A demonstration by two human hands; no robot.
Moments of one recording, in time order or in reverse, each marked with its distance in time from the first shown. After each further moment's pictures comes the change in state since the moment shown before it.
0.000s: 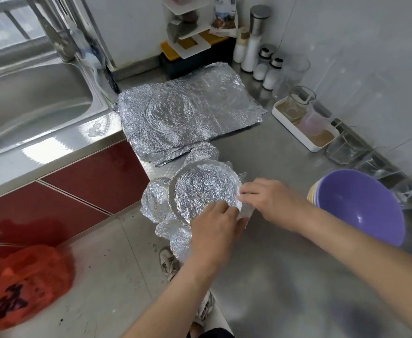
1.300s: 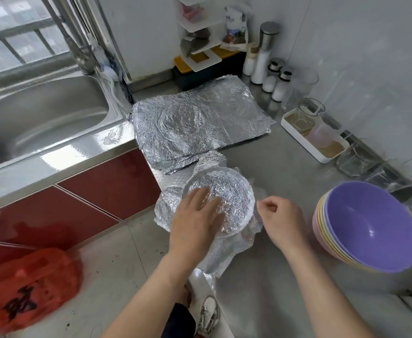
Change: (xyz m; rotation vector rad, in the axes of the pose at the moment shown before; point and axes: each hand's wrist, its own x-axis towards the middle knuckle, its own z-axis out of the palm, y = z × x) left_hand 0.003 -0.048 -0.021 0.016 0.063 -0.049; right_hand 0.007 -0.050 -0.005 0.630 0.187 1.130
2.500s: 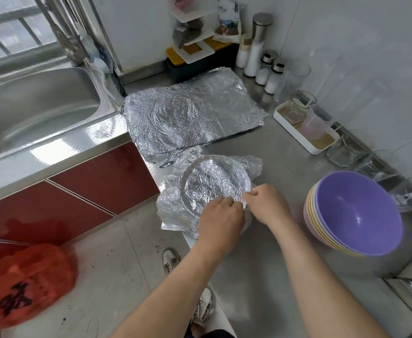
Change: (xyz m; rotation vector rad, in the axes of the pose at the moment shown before) left_hand 0.013 0.057 0.017 0.098 -0.060 0.200; right_hand 0.021 -0.008 0.006 -0.239 -0.219 0.026
